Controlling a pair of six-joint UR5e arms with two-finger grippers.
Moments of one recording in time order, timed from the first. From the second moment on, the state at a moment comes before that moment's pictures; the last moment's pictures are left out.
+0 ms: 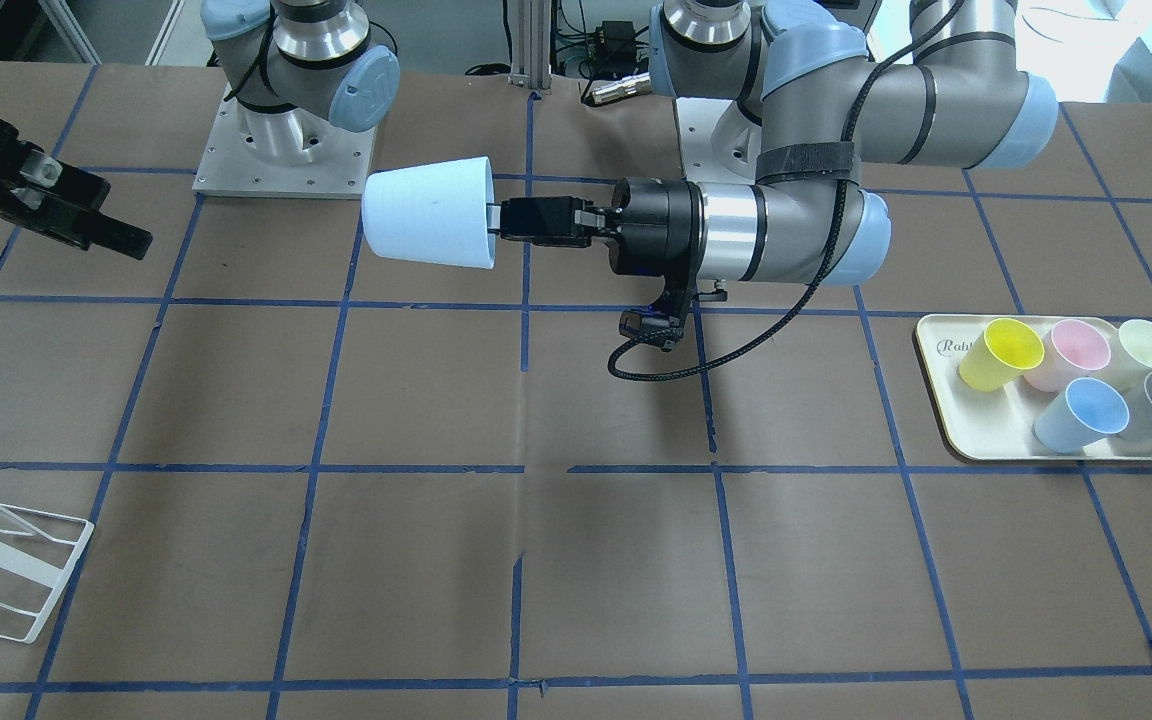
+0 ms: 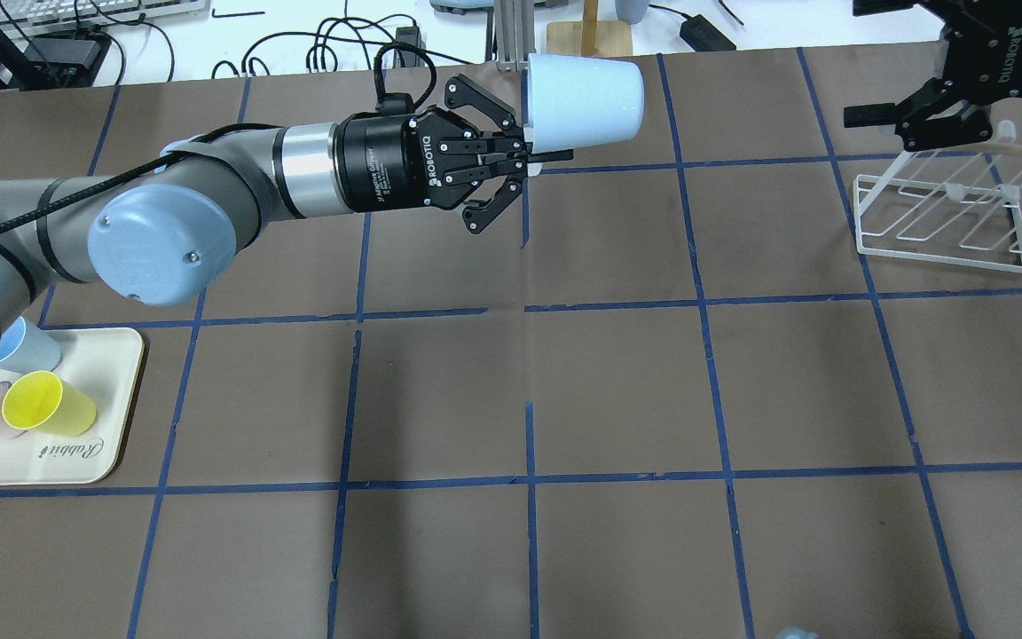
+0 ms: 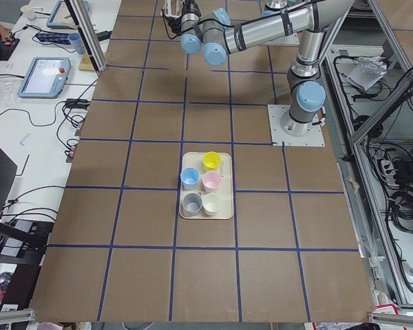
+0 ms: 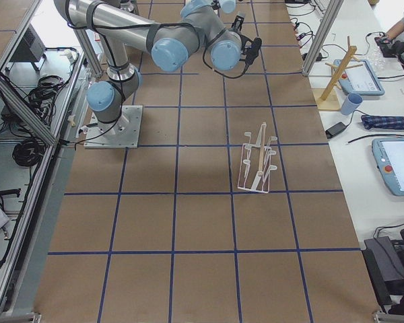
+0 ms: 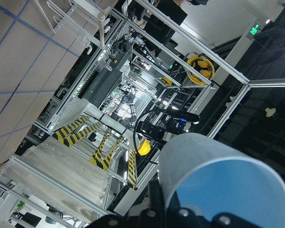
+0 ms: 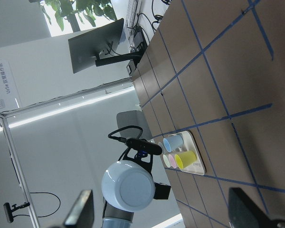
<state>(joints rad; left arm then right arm) -1.61 -1.73 -1.83 -1.73 -0.08 -0.06 1.04 -1.53 1.58 -0.86 -0.40 -0.54</state>
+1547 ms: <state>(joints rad) -1.67 -1.78 -1.82 -1.70 -0.13 -0.06 1.27 -1.52 1.63 -0.87 -0.29 -0.54</state>
